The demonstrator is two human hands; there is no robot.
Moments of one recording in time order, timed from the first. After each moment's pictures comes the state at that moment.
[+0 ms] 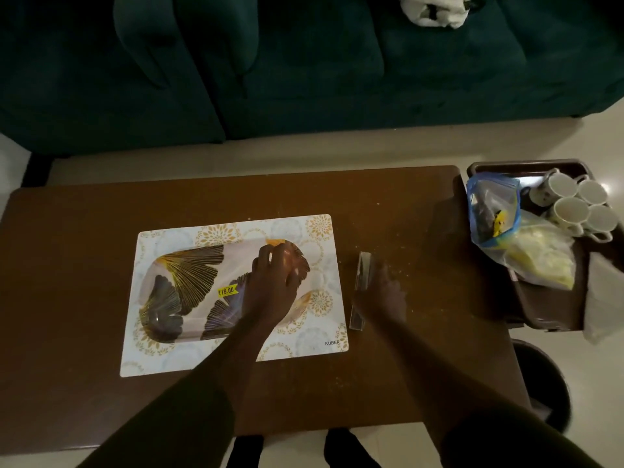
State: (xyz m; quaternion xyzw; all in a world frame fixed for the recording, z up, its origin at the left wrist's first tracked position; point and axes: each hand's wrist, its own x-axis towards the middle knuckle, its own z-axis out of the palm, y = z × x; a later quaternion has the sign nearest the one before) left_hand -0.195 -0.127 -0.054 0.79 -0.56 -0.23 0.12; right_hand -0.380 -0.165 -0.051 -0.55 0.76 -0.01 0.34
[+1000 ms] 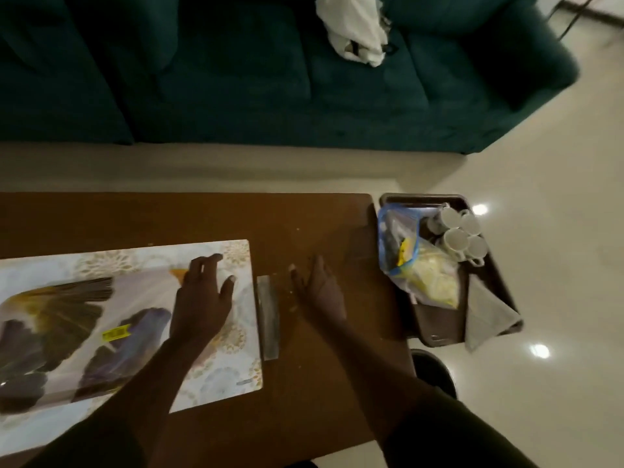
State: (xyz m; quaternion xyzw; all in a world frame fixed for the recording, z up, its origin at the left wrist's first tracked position) left_hand -0.202 -0.169 -0.066 0.79 -0.51 -0.26 0.21; right_hand -0.390 -0.226 -0.035 -0.64 0.69 -0.03 0.34
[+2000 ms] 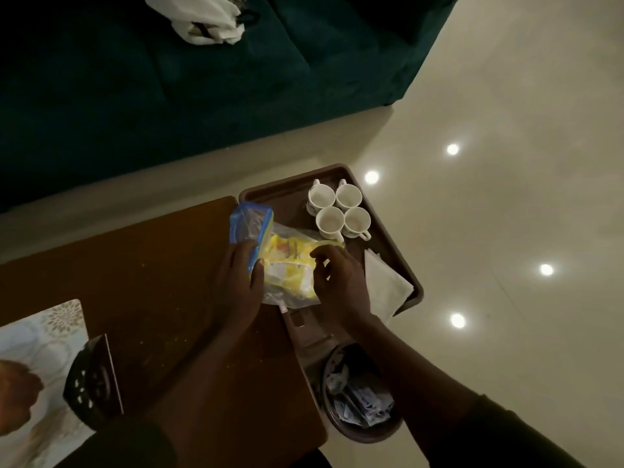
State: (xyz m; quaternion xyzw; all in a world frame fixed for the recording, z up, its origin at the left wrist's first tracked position) left_hand -0.558 -0.302 -0.049 0.66 -0.64 -0.27 0.29; right_hand -0.738 -0.294 -0.018 -0.63 0.69 -0.27 0.23
